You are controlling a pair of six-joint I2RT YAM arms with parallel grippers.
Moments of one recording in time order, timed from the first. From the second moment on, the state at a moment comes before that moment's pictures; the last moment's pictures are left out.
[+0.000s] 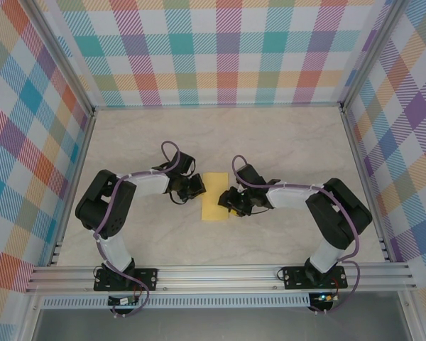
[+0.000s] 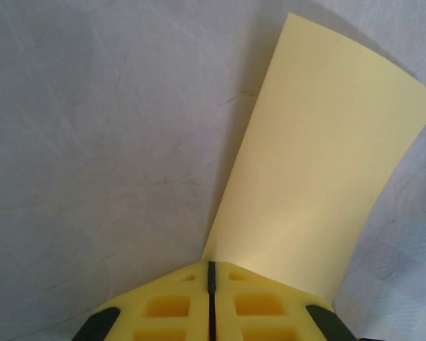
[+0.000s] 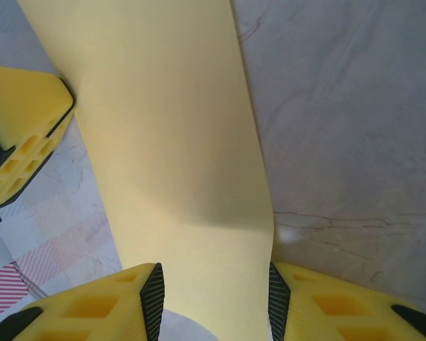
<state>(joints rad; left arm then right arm) -0.49 1.79 0.94 -0.21 0.33 -0.87 0.70 1.67 0.80 -0.14 -0.40 1.08</state>
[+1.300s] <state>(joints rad) -0.51 1.49 0.87 -0.31 0.30 -0.73 0.61 1.76 0.87 -0.08 -0.53 1.02</state>
